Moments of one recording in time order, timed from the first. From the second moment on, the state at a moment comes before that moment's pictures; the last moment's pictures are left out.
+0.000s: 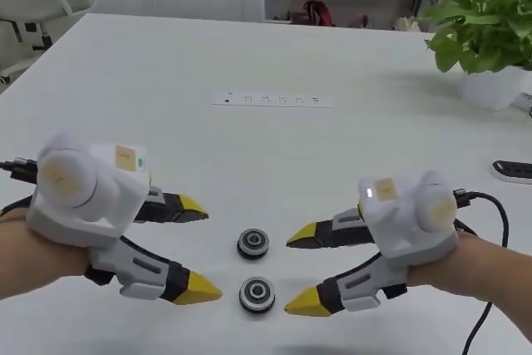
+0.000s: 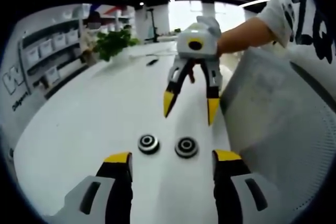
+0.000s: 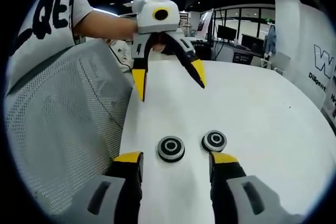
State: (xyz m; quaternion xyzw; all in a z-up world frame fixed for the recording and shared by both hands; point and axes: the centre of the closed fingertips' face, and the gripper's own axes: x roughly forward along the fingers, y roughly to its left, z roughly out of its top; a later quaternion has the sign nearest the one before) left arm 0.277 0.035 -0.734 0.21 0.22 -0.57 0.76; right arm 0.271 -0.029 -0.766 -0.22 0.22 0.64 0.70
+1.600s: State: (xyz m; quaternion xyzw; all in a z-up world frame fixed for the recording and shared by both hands) left arm 0.274 0.015 -0.759 0.20 0.25 -0.60 0.73; right arm 0.269 -0.022 -0.785 -0.22 0.24 0.65 0.69
